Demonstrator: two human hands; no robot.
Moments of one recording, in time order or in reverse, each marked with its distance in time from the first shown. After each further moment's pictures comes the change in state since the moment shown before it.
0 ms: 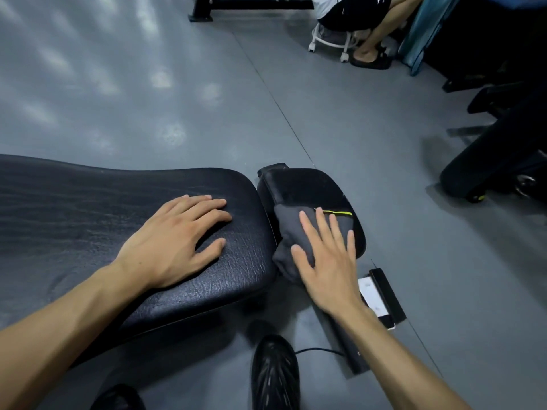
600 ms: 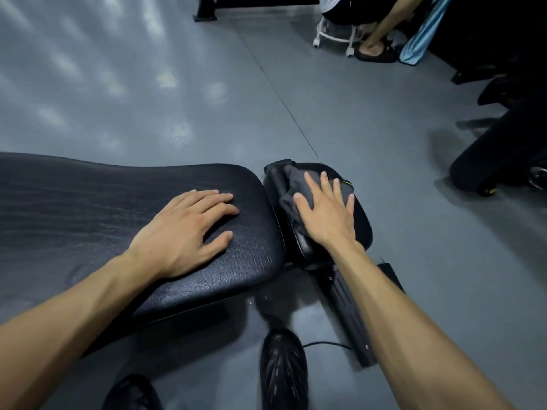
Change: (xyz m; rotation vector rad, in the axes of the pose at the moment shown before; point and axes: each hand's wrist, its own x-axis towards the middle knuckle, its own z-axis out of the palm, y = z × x) left_hand 0.002 -0.005 0.001 -0.013 -0.002 0.019; right_hand 0.086 -0.010 -0.007 -0.006 -0.147 0.133
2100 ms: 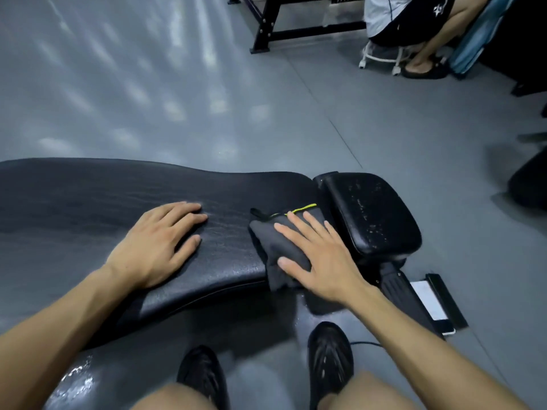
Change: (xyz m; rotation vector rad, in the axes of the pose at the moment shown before) left_hand -0.148 -0.074 -0.060 0.142 0.033 -0.186; right_hand -0.117 -0.081 0.027 0.000 0.022 -0.635
